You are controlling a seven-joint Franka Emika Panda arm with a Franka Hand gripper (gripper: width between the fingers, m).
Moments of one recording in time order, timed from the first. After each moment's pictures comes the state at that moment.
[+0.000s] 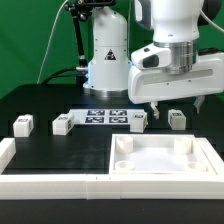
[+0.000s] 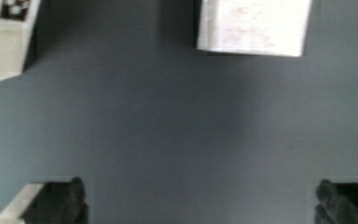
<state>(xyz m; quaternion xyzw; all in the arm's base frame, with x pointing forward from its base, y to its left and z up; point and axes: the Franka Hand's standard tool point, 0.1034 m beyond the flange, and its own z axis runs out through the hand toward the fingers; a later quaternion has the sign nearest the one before) 0.426 0.137 0.040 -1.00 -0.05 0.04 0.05</state>
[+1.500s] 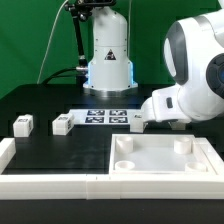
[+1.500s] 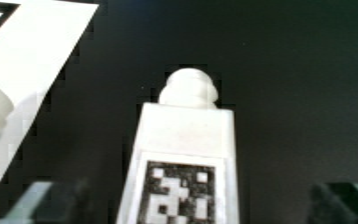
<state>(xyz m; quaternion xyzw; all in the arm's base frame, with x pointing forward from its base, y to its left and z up) 0.365 0.157 0.009 -0.87 -0.05 0.48 0.01</state>
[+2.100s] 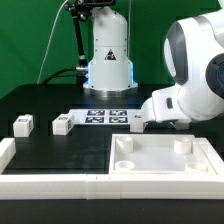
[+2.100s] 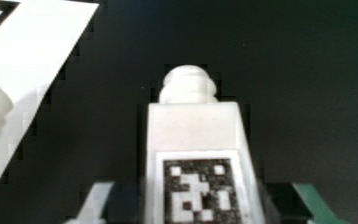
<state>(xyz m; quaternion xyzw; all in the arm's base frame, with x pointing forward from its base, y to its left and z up) 0.365 0.157 0.009 -0.87 -0.05 0.49 0.02</state>
